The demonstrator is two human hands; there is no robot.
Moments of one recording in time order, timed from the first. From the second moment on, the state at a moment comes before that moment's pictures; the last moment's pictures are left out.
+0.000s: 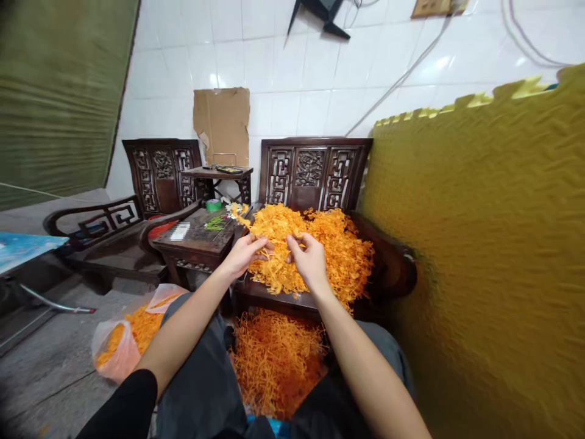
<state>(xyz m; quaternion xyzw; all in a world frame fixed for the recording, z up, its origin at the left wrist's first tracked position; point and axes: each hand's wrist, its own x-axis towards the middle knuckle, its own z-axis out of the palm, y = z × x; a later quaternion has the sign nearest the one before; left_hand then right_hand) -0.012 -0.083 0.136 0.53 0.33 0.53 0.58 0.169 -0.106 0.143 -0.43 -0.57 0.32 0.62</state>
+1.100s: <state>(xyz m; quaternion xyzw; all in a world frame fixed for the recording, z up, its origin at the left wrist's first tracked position) 0.048 -0.067 0.133 0.59 0.38 0.52 0.49 0.200 -0.072 0.103 -0.39 -0.53 0.37 0.66</state>
